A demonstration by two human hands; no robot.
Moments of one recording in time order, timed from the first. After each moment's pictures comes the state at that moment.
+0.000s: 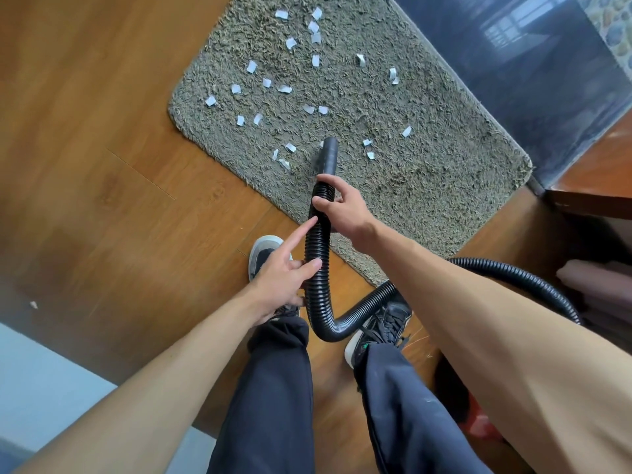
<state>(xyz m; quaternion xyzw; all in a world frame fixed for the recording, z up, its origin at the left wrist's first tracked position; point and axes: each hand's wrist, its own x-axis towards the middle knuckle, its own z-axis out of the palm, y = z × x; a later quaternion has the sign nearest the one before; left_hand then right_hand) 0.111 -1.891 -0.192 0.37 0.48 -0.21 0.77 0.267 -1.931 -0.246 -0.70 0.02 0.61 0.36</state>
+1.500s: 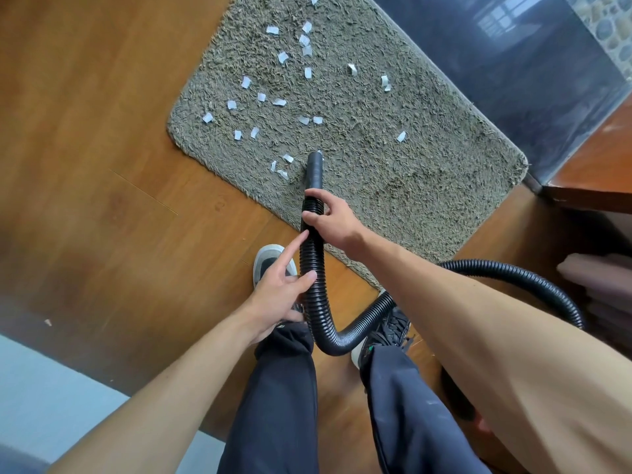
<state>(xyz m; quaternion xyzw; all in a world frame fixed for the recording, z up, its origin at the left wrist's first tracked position) 0.108 -1.883 -0.183 0.33 0.50 -0.22 0.77 0.257 -1.919 -0.246 -0.73 -0.03 0.61 0.30</state>
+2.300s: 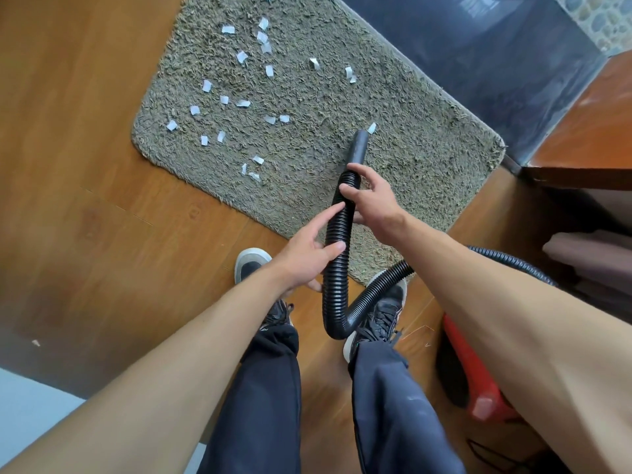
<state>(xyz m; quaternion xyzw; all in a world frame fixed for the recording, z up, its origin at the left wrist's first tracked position) 0.207 -1.897 -0.190 0.49 0.41 -0.32 0.70 0.341 -1.979 -0.251 -0.71 0.13 0.55 0.43</state>
